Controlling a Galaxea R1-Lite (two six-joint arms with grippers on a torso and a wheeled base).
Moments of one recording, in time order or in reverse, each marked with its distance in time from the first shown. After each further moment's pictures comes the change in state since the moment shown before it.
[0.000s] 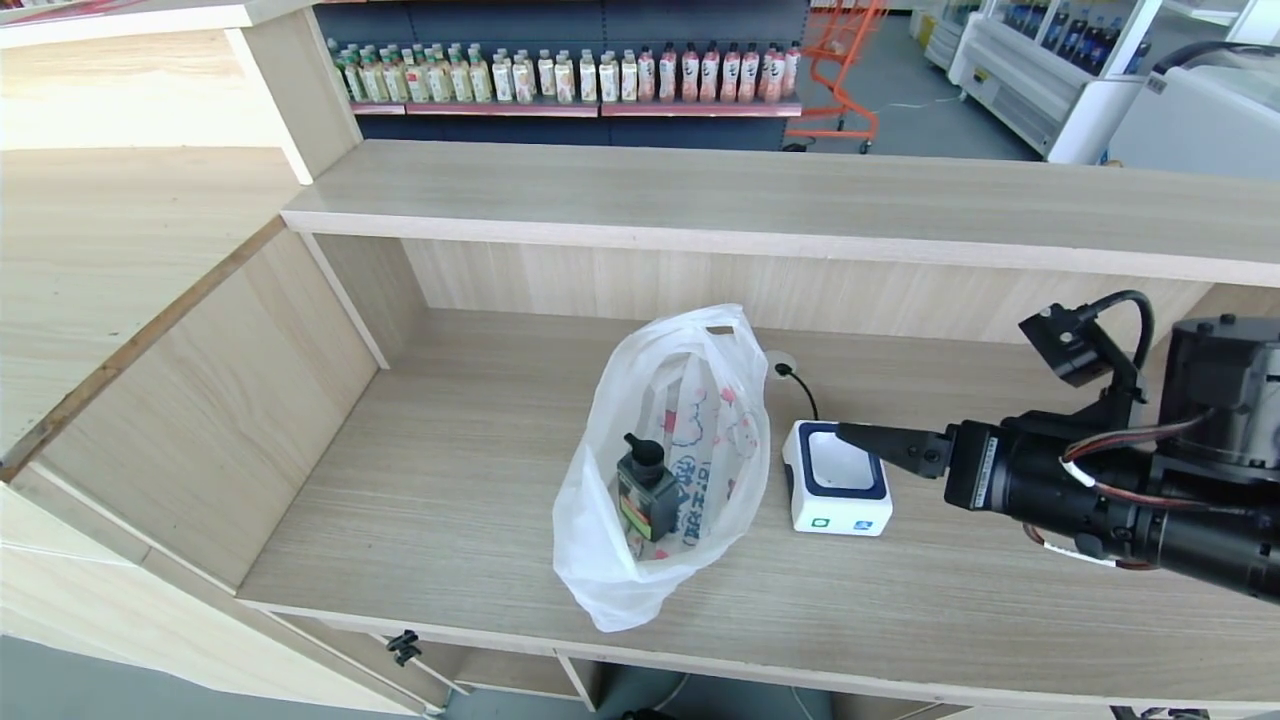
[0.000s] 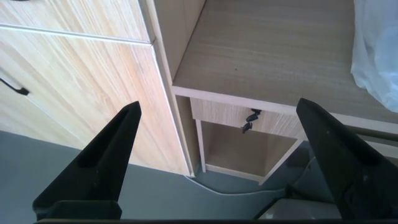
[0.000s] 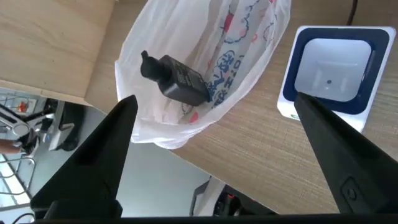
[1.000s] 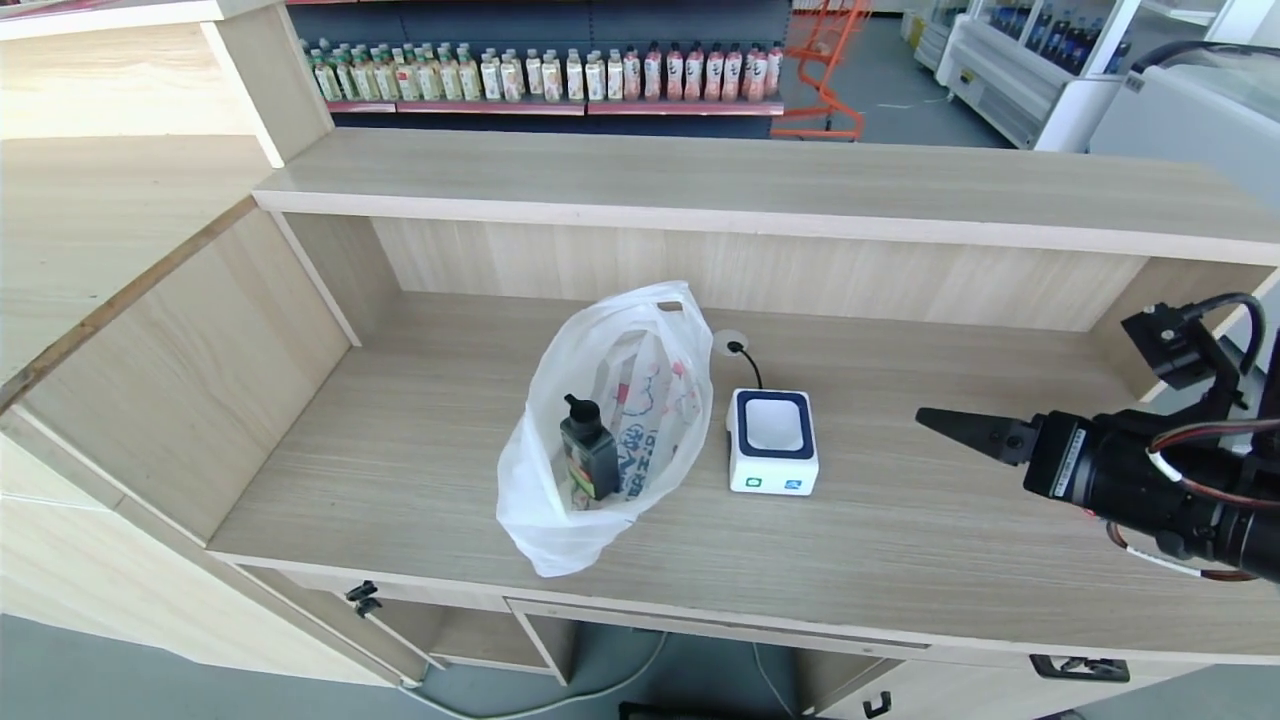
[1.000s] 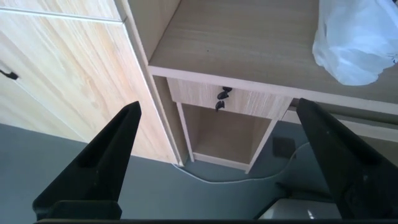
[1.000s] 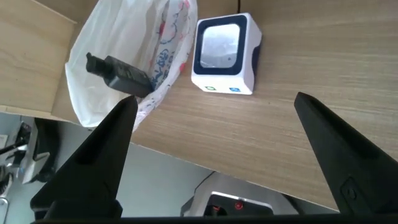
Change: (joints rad) left arm 0.000 0.000 0.000 0.000 0.000 0.003; right arm -0.173 -0.083 0.061 0.009 0.000 -0.004
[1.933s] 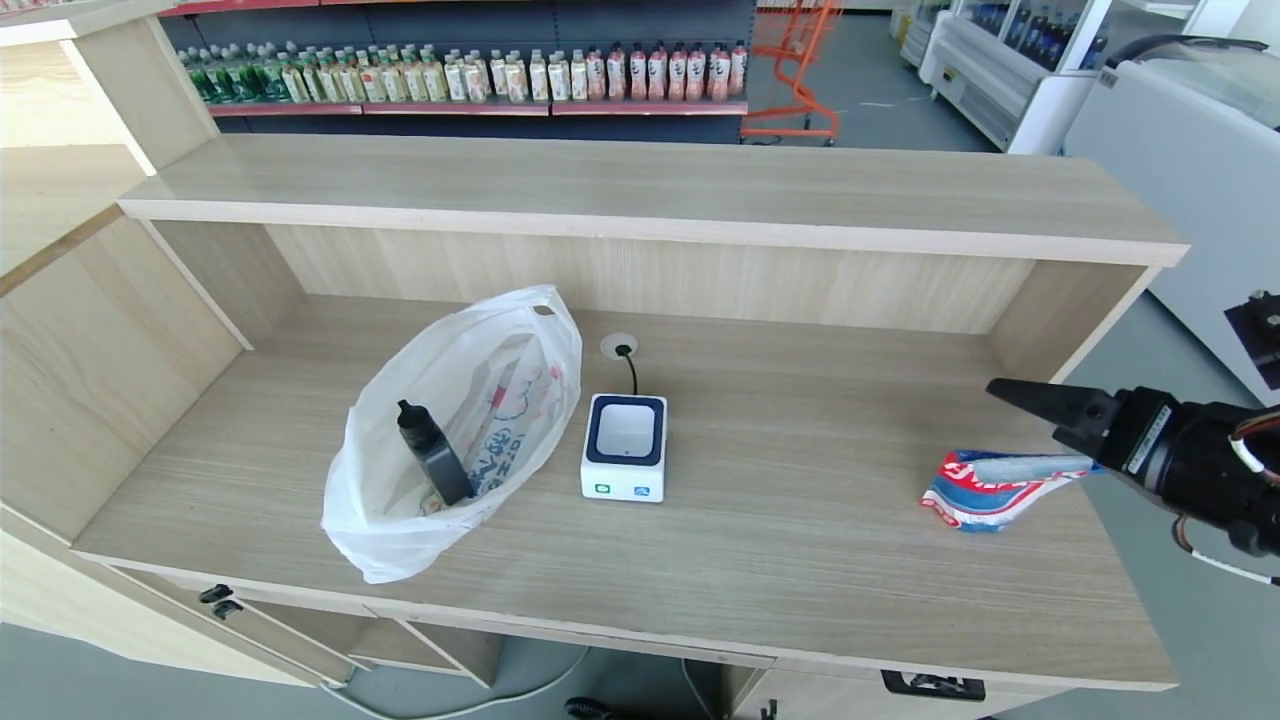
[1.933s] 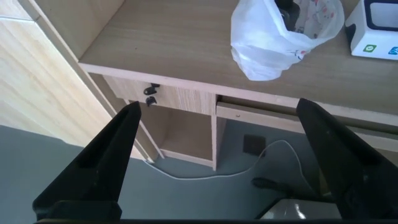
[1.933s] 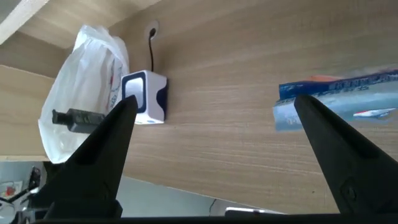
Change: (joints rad) left arm 0.002 0.000 0.000 0.000 0.000 -0.001; right arm -0.106 -0.082 0.006 0.030 -0.010 0.130
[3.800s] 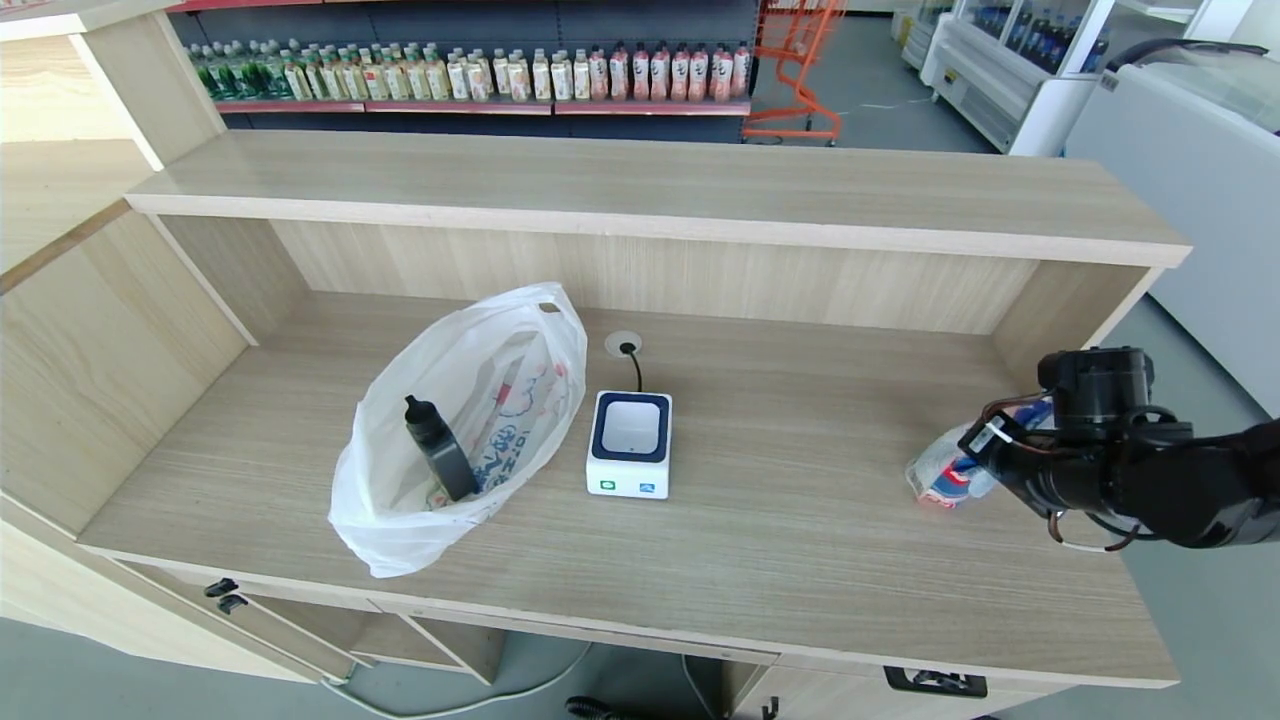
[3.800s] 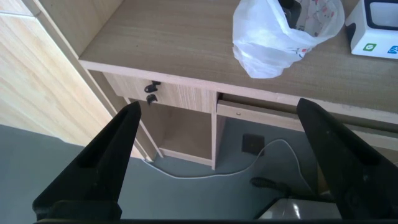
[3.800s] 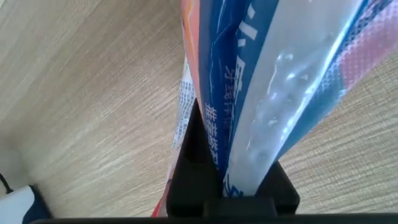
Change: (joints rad) left arm -0.002 0.000 0.000 0.000 0.000 -0.001; right arm -0.083 0.624 -0.294 0.043 -0.323 0.222
